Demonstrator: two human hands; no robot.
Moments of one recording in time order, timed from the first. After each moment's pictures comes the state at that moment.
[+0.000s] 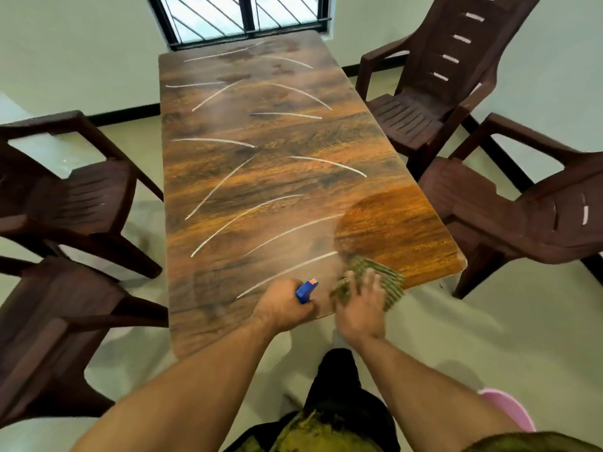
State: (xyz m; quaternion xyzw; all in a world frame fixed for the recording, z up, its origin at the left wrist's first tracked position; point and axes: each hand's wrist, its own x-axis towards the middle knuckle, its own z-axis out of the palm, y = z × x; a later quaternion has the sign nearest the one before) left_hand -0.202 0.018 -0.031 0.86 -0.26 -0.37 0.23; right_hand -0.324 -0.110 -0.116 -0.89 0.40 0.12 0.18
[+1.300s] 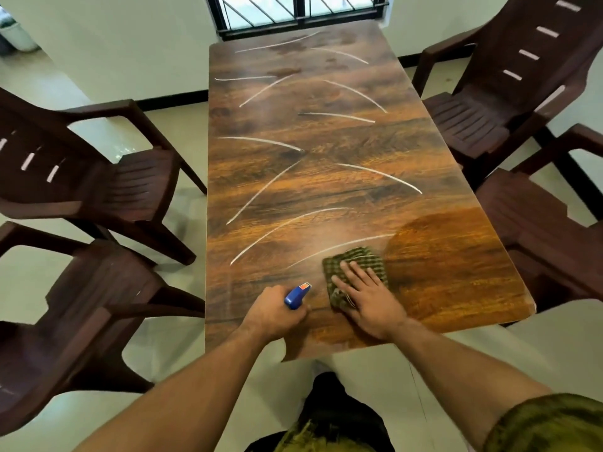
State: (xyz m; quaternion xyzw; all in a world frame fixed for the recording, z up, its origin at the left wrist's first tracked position) left_hand -0.124 0.073 -0.040 0.88 -0.18 -0.35 0.28; right_hand -0.235 -0.149 -0.106 -0.98 0.04 0.16 0.15
